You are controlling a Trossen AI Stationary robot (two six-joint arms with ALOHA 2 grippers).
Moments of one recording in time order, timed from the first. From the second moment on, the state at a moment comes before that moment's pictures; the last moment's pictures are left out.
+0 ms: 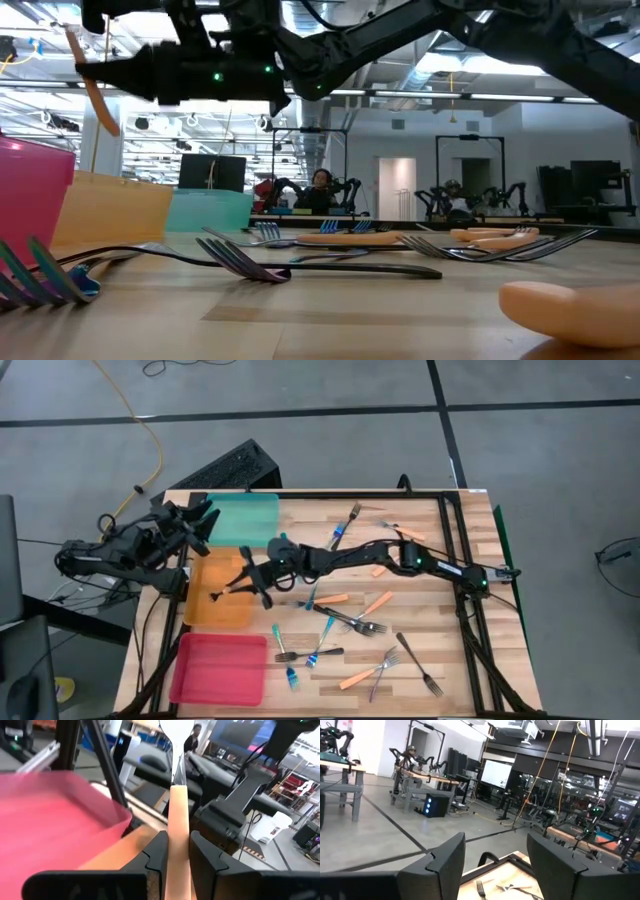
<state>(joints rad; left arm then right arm) -0.14 0.35 0.63 -0.12 -0.87 -0.18 -0.05 2.54 2.11 0.38 -0.45 -0.46</state>
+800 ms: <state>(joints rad) -0.14 0.35 0.63 -0.15 -0.88 -0.18 -0.05 2.57 2.11 0.33 -0.41 -0.74</state>
